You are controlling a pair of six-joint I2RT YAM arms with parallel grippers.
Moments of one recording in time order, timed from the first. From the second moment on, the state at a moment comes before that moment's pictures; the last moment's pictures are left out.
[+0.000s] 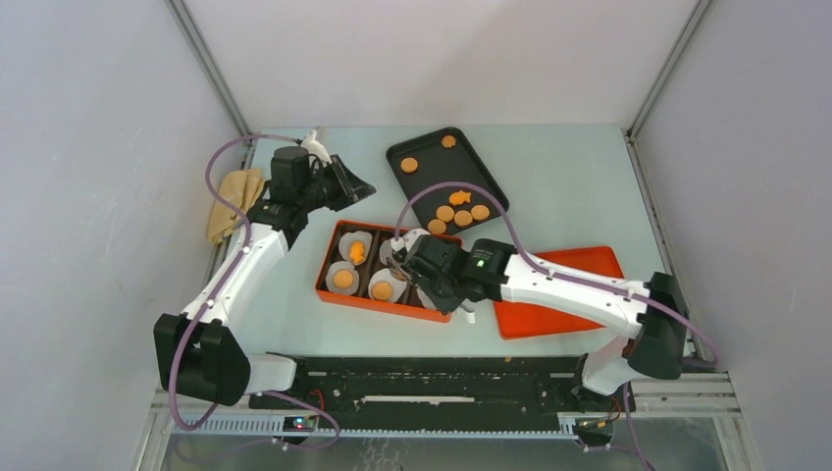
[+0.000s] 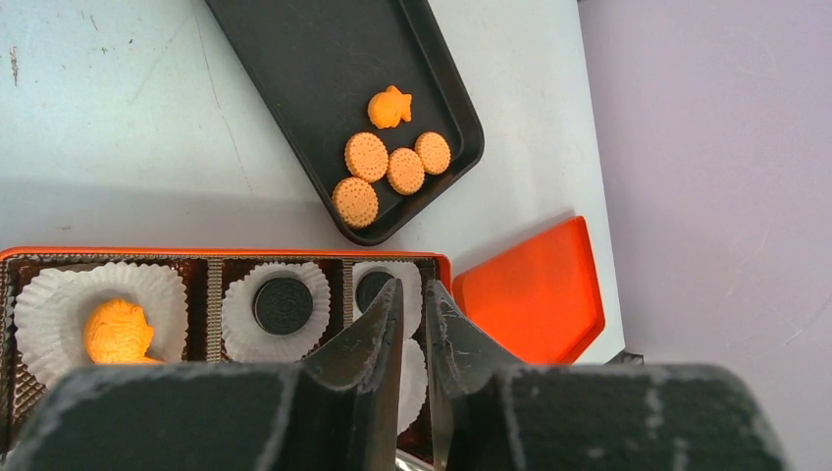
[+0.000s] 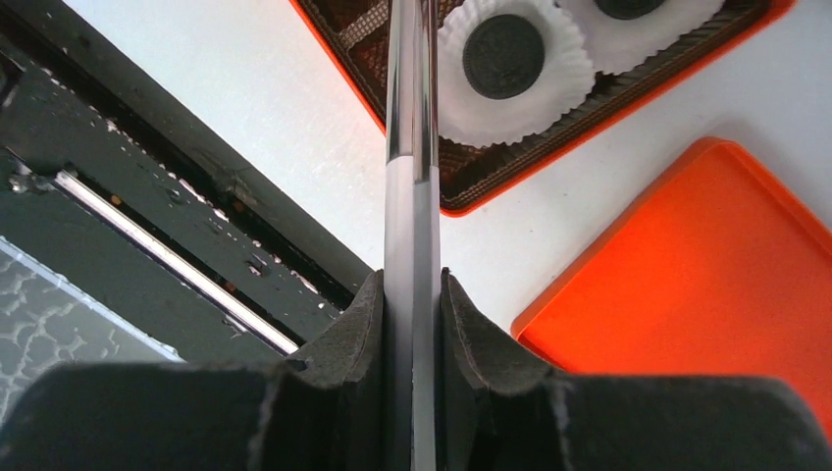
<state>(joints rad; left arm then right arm) -0.20 1.30 1.09 -0.26 0.40 -0.63 1.15 1.55 1.36 -0.92 0.18 0.31</state>
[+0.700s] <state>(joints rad) -0.25 1.29 1.09 -0.26 0.32 -0.60 0.37 1.90 1.76 -0.90 0.34 0.34</state>
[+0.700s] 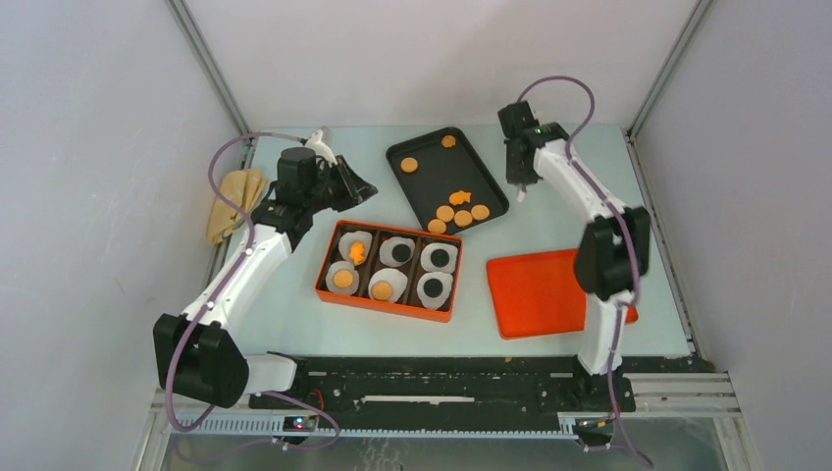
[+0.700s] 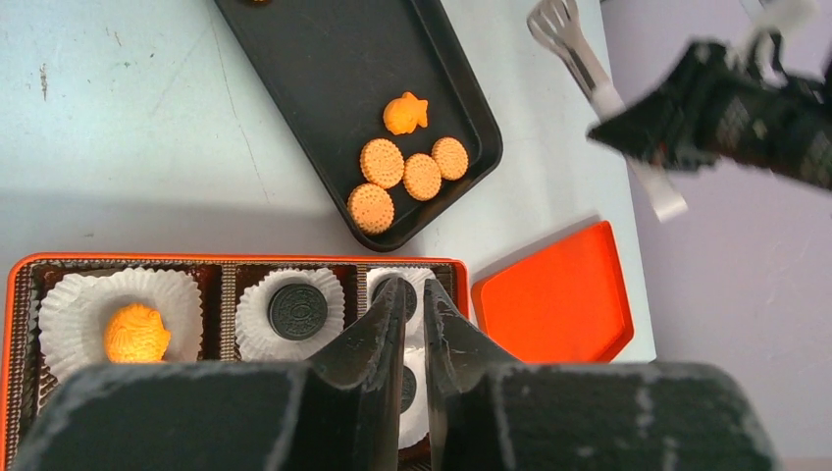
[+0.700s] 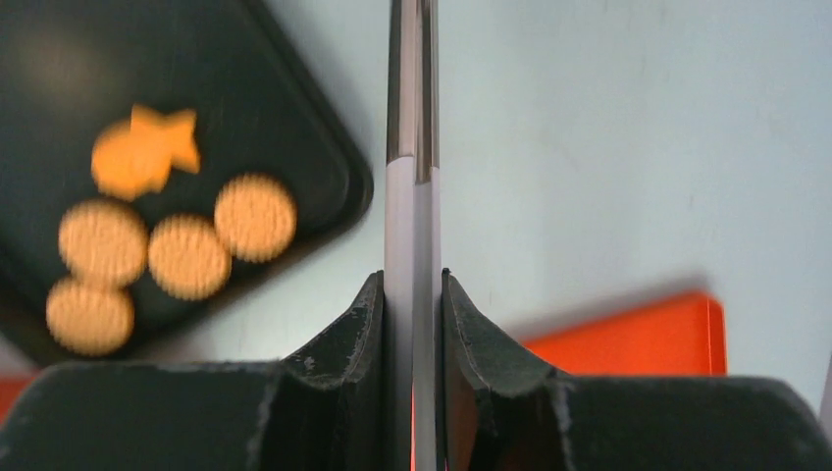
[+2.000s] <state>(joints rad) -0.31 1.36 1.09 -0.25 0.32 -0.59 0.16 1.86 1.58 -0.92 0.26 0.32</state>
